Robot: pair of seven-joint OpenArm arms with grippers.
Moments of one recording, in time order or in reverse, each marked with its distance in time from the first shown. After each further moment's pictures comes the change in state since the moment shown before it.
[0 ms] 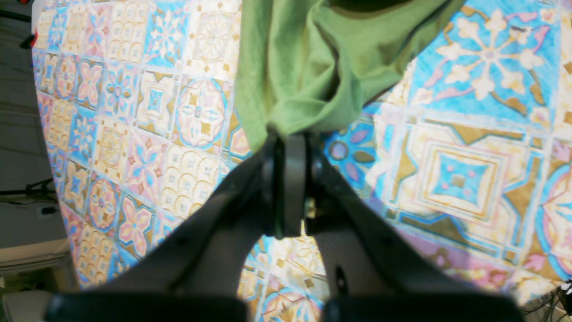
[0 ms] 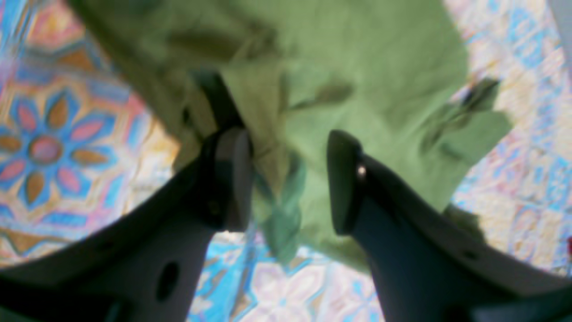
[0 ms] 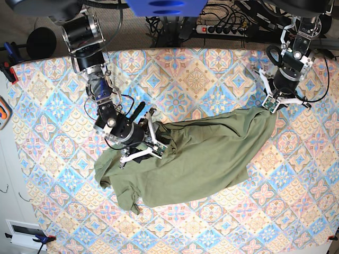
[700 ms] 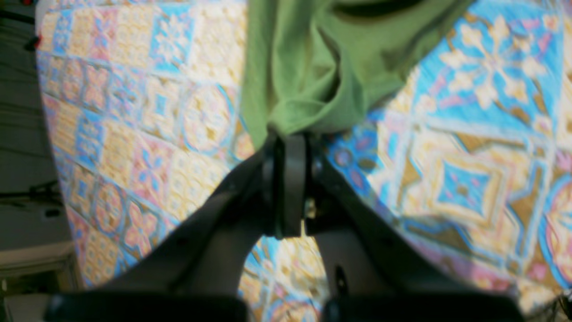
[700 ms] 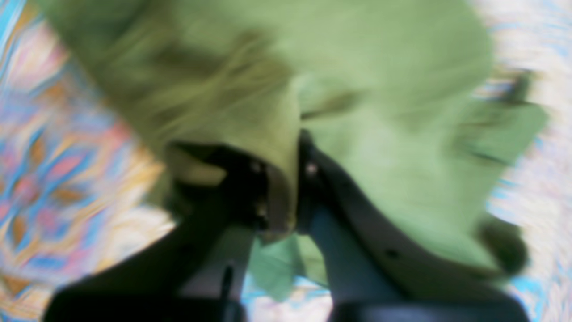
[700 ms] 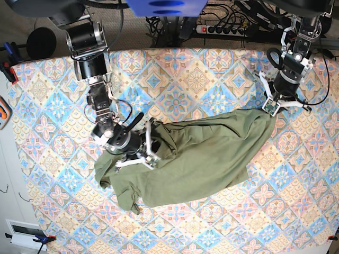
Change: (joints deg) left arm -1.8 0.0 0.0 0.0 0.0 -0.2 0.2; right arm 3.1 -2.6 6.8 -9.9 0.0 0.0 6.3
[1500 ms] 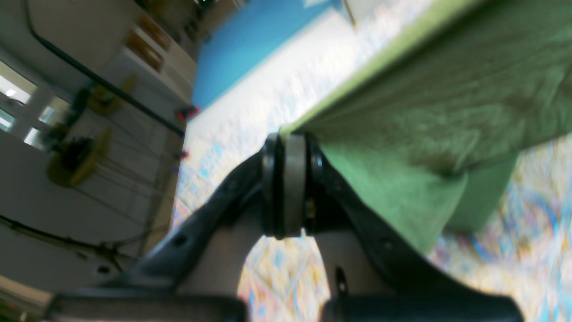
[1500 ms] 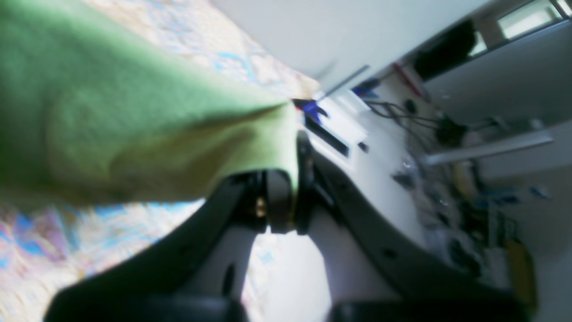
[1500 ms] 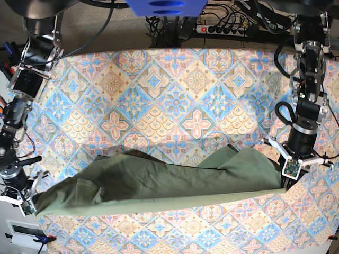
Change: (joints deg) left arm -27.8 5.4 -3.7 0.1 -0.4 -0.6 -0.4; right arm 11.1 21.6 28.3 10.0 1.1 1.2 -0.4
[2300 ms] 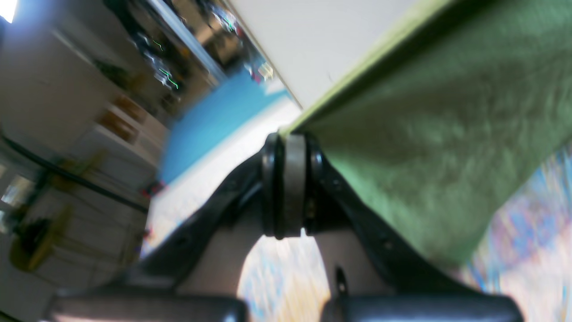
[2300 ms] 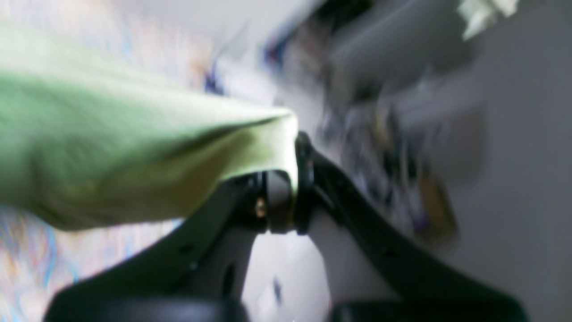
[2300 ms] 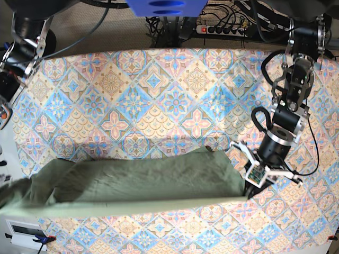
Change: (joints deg) left arm -8.4 0.4 16.8 0.7 -0.2 0.3 0.4; right arm 2.0 8.0 6.3 1.1 -1.1 -0.7 -5.6
